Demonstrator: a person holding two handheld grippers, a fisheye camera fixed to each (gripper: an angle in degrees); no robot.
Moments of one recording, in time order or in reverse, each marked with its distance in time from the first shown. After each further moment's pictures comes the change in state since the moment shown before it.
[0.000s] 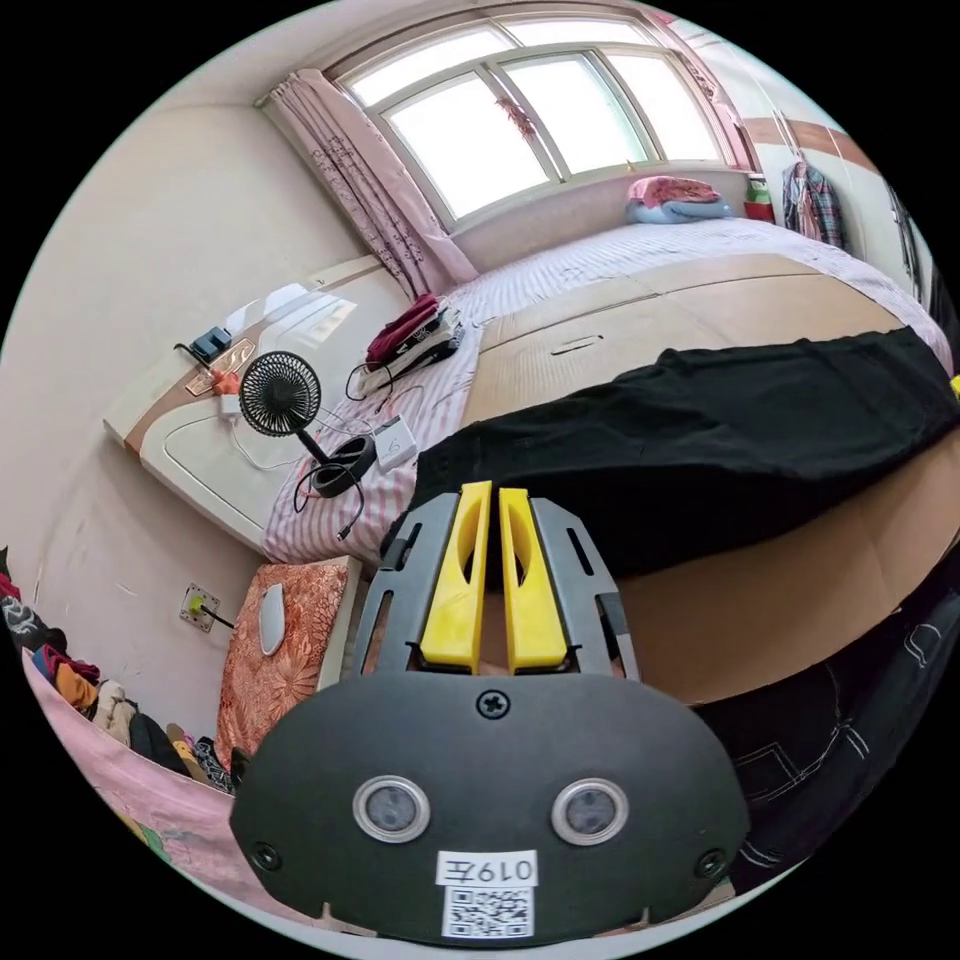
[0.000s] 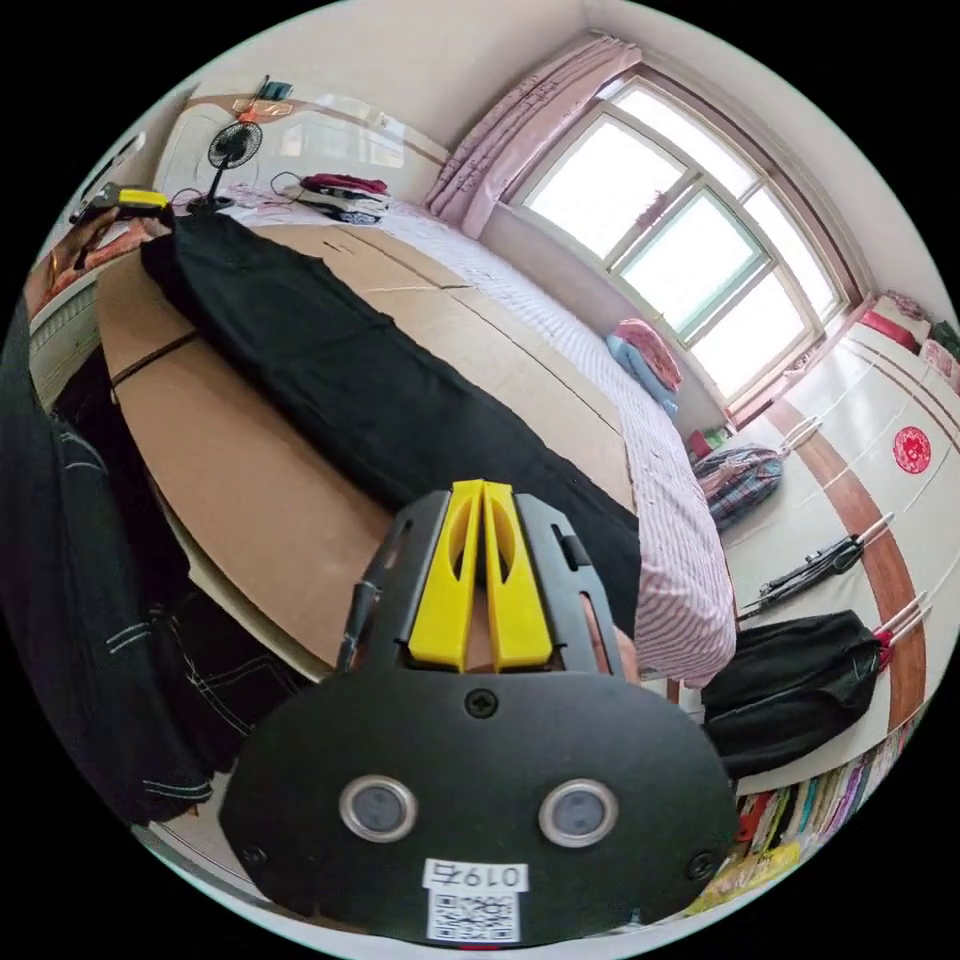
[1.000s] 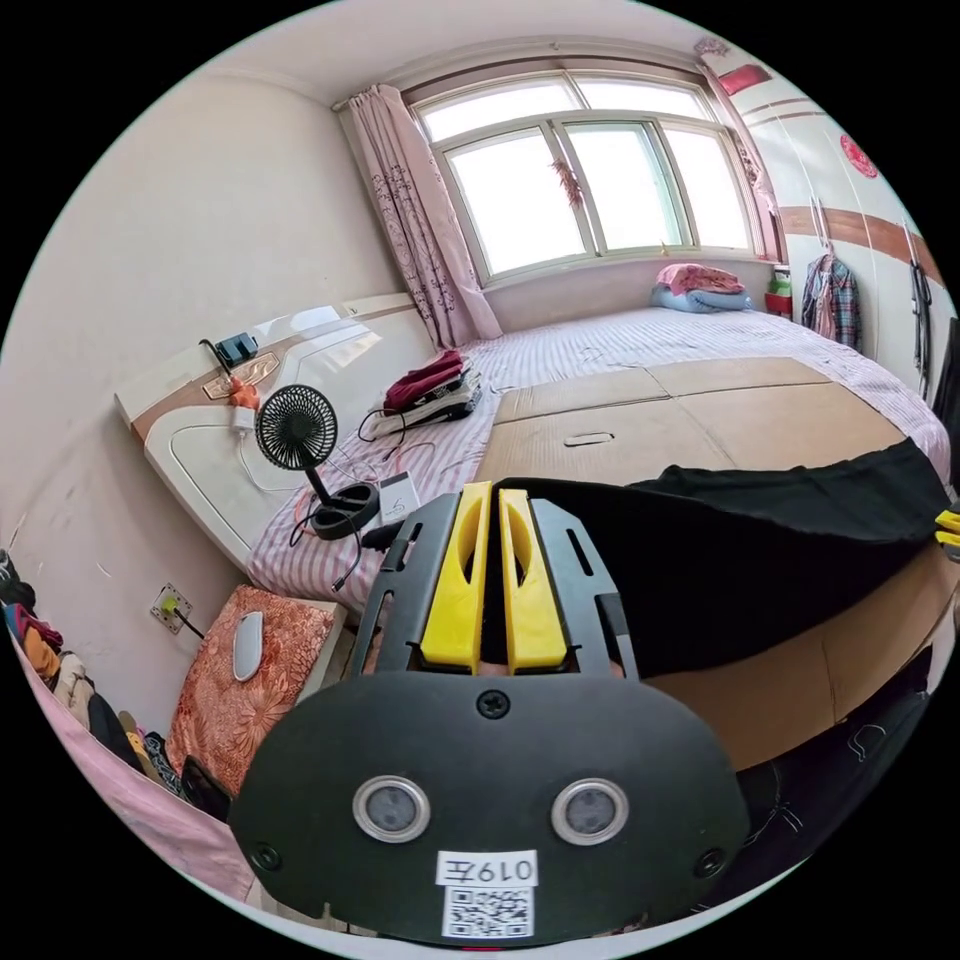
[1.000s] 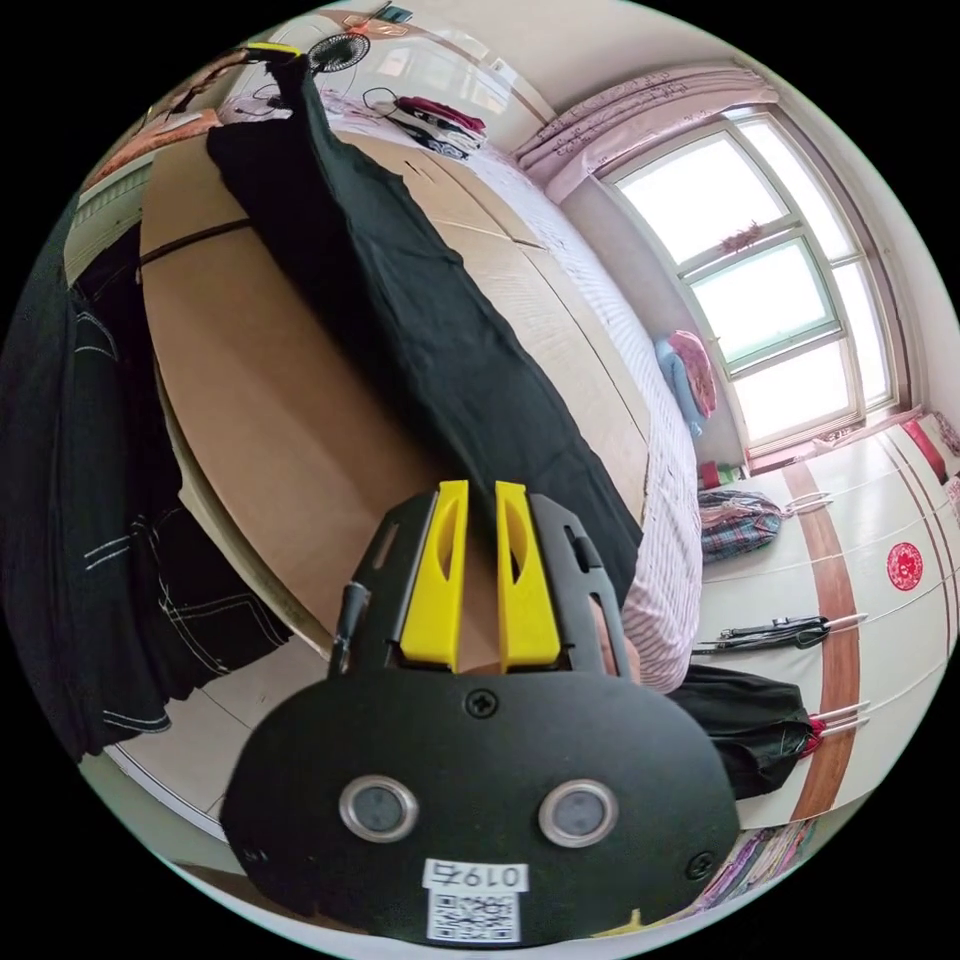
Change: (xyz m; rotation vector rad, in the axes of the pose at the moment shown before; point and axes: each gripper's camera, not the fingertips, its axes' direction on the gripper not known) left arm -0.071 -0.087 -0.032 0.156 0.062 -0.157; right arm -0.019 -0.082 -0.008 -0.146 0.032 -0.223
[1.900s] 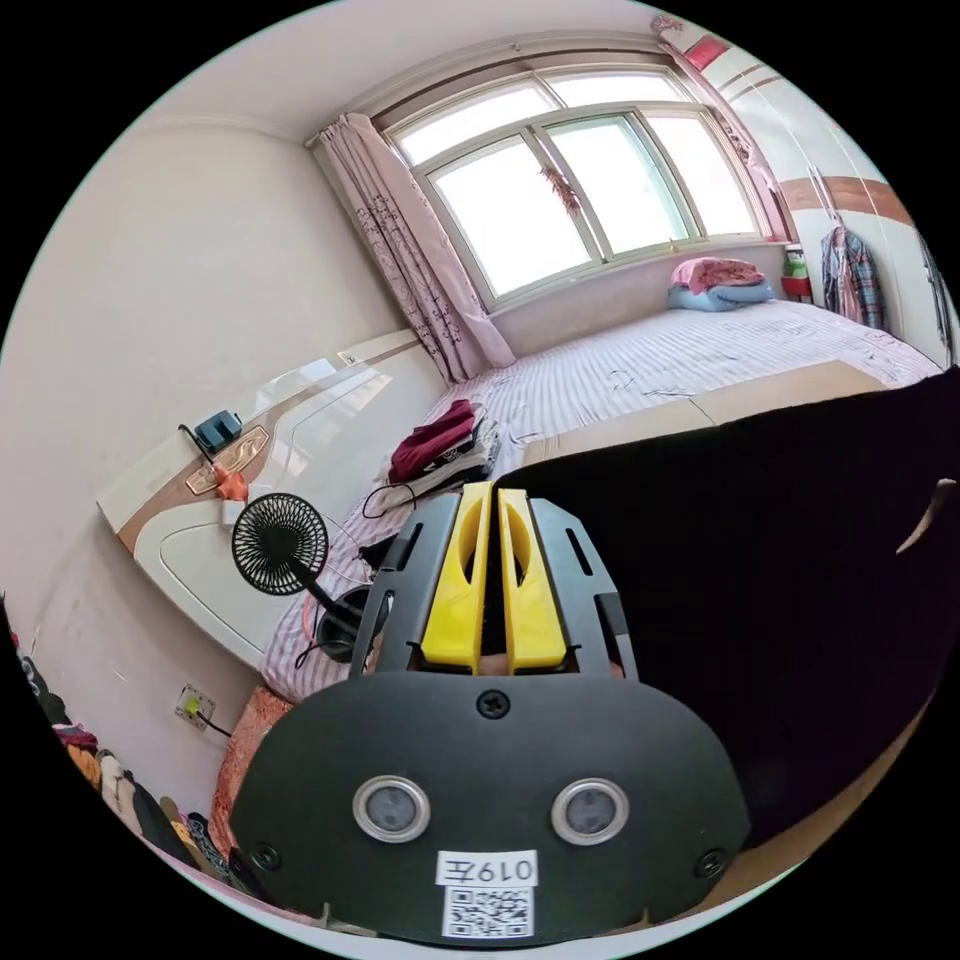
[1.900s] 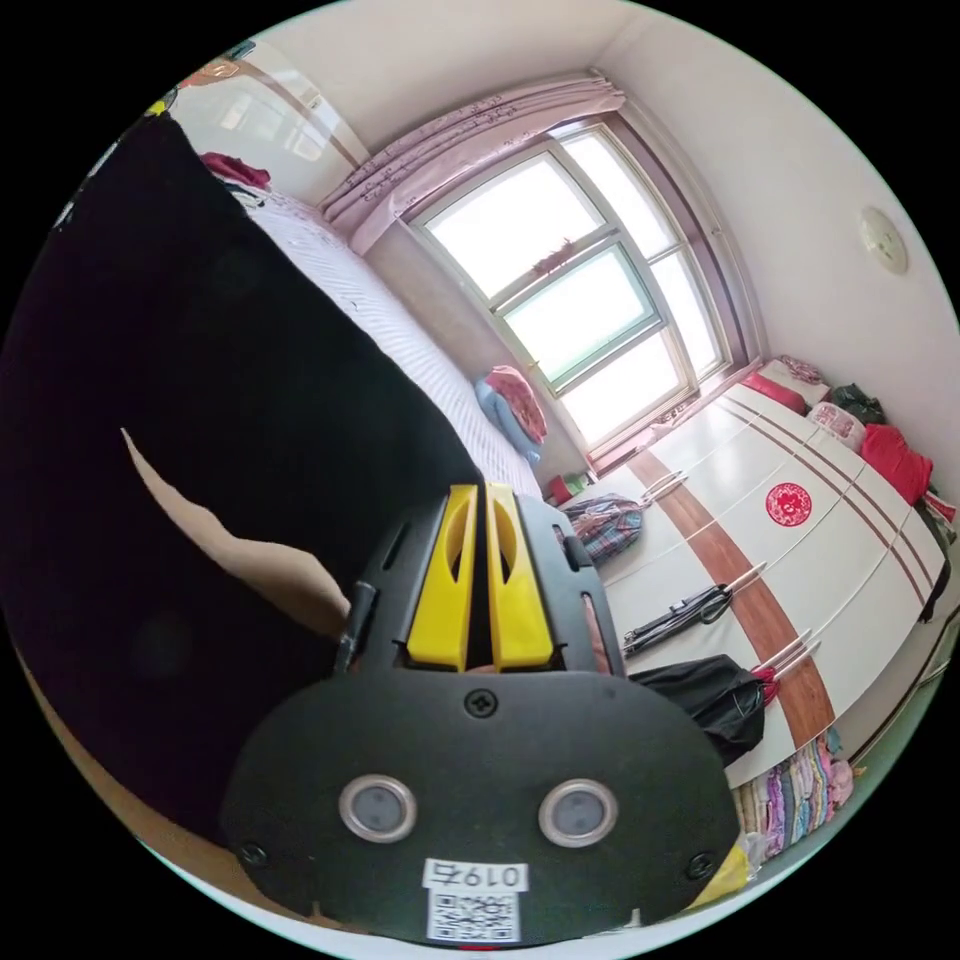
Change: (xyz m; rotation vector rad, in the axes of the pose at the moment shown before) left arm 0.080 -0.180 0.168 0.020 -0.142 0.112; right arm 0.147 -0.224 0.041 0.147 0.454 0.297
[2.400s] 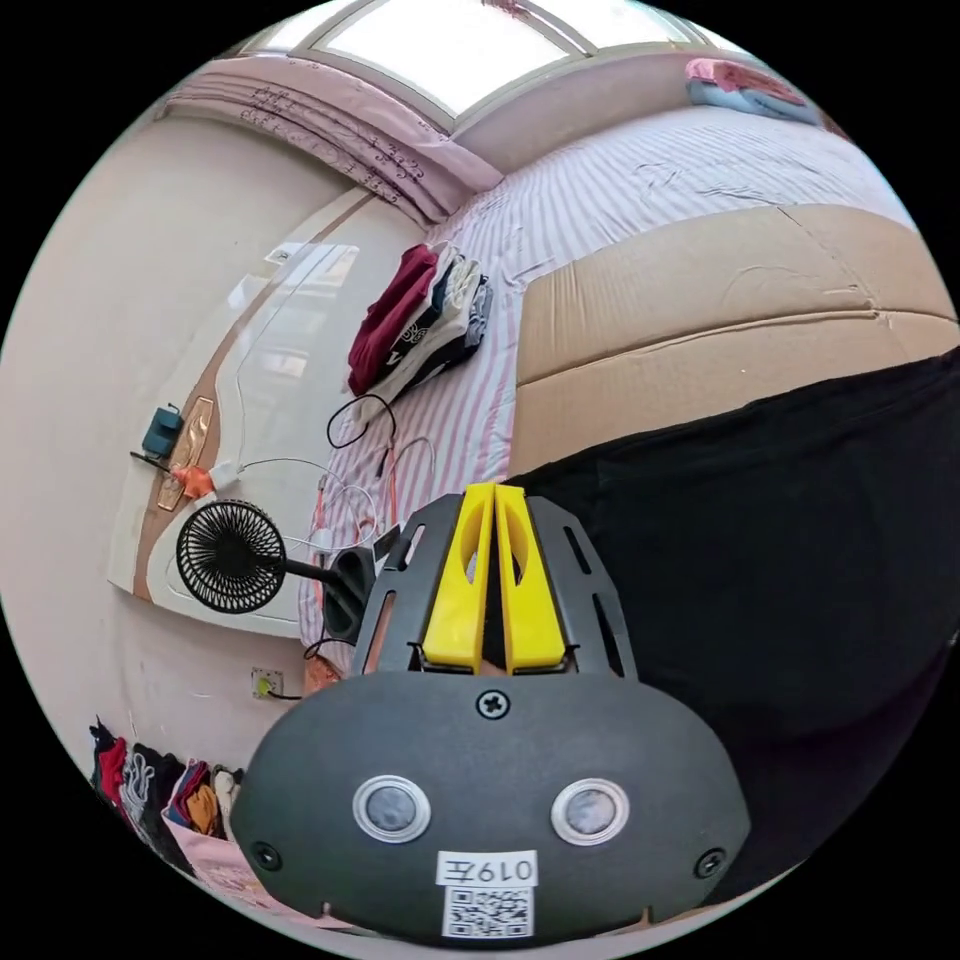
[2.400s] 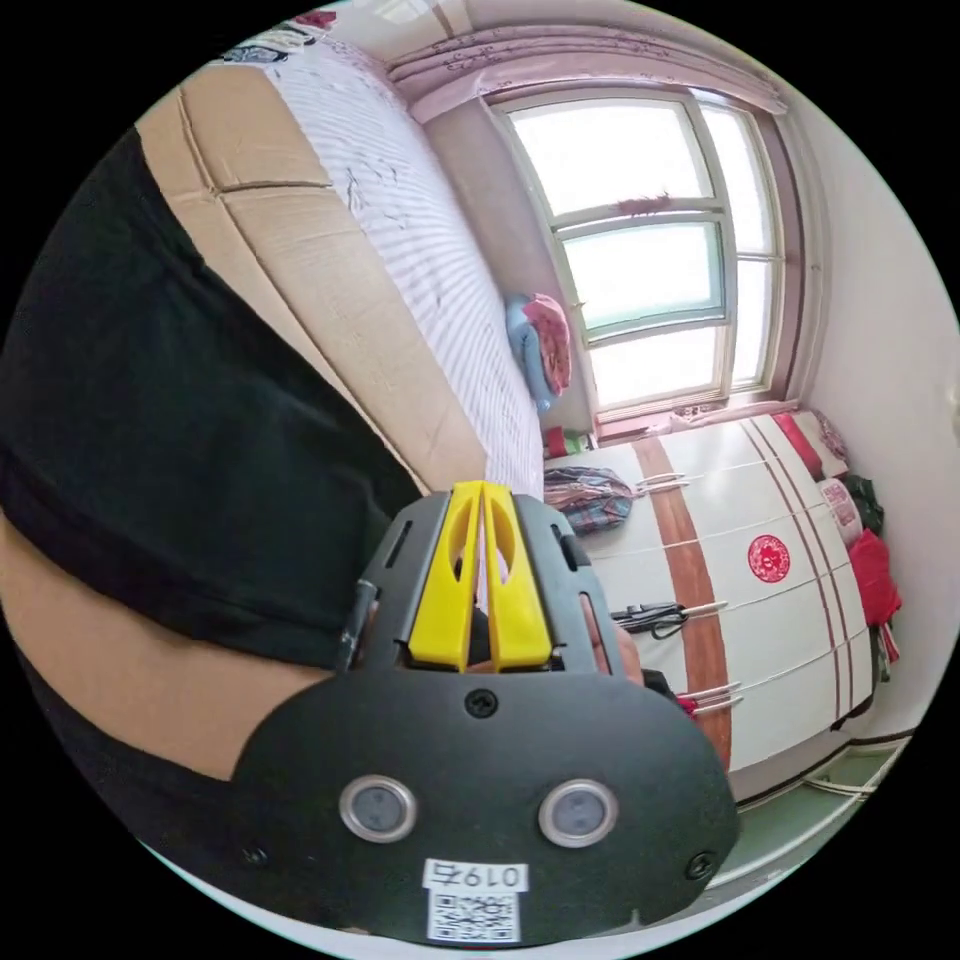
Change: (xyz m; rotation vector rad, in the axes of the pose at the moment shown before) left arm 0.104 -0.016 0.163 -0.464 -0.073 0.134; right arm -0.074 -0.084 0.120 -0.249 0.043 -0.219
